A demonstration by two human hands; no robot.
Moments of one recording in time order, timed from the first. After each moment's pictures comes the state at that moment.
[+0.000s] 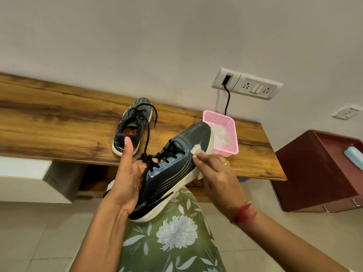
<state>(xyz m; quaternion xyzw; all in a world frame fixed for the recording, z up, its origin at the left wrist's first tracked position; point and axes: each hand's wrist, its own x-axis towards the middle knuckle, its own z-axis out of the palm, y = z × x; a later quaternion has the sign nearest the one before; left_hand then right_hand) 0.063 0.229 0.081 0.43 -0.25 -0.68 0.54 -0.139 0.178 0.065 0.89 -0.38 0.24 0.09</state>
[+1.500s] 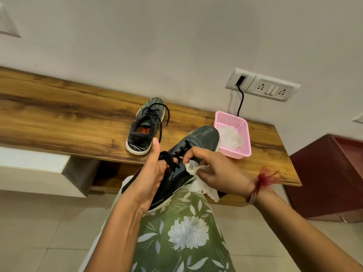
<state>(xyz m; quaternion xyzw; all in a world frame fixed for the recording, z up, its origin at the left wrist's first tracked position) 0.062 0.226 0.069 0.48 -0.32 -0.69 0.44 -0.101 0.154 0.111 0.88 -0.36 0.04 -0.31</state>
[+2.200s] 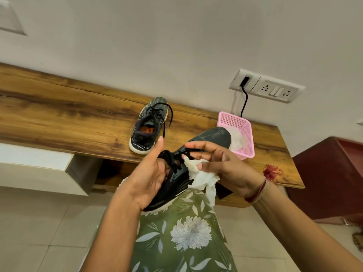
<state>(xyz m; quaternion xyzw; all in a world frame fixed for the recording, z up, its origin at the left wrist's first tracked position) 0.076 0.226 0.080 0.43 -0.20 -0.76 0.45 -0.102 0.150 0.107 0.54 -0.33 0.18 -0.76</state>
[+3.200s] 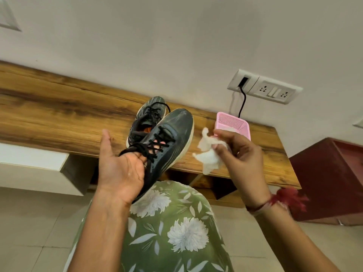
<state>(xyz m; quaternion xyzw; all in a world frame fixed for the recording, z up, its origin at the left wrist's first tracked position) 0.100 0.228 0.089 0.33 0.04 -0.68 0.65 -0.104 0.166 0.121 0.66 -0.47 0.44 -0.38</state>
